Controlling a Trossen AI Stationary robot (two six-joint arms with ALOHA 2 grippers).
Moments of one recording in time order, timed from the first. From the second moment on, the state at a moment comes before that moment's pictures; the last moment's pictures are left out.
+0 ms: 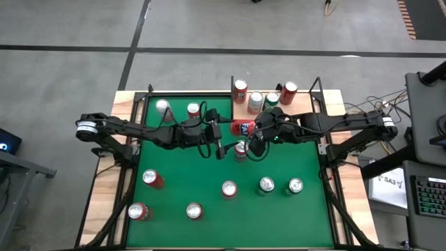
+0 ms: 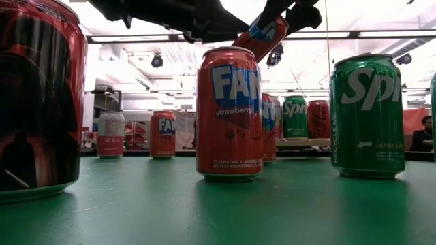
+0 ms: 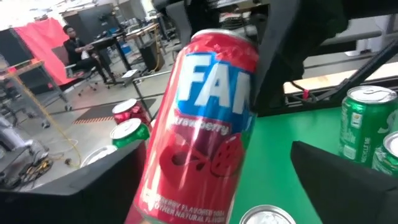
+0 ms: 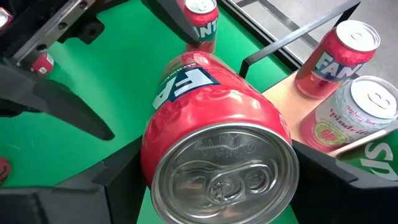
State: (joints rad) left arm 0.01 1.53 0.95 0.45 -0.24 0.25; right arm 0.07 1.38 1.36 -0.79 0.44 0.49
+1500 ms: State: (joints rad) left arm 0.01 1.70 1.03 0.55 -0.52 0.43; right arm -0.03 1.48 1.43 -0.73 0.38 0.46
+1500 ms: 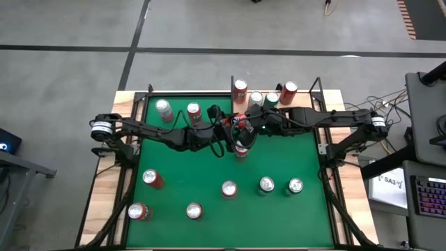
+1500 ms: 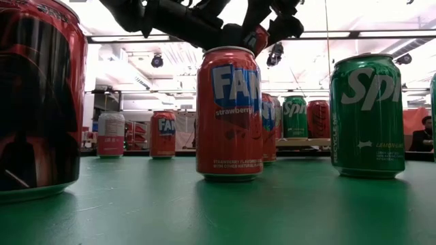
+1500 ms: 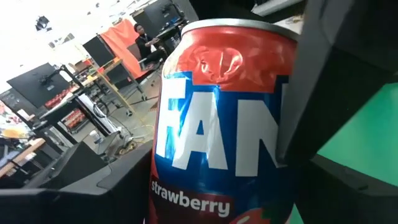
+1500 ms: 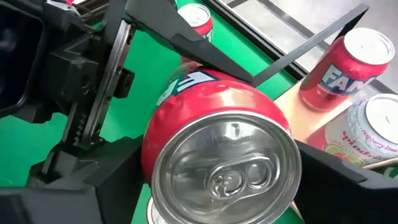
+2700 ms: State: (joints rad) left arm -0.12 1.70 0.86 1.20 -0.56 0.36; right arm 0.30 1.23 0.90 0.33 0.71 -0.12
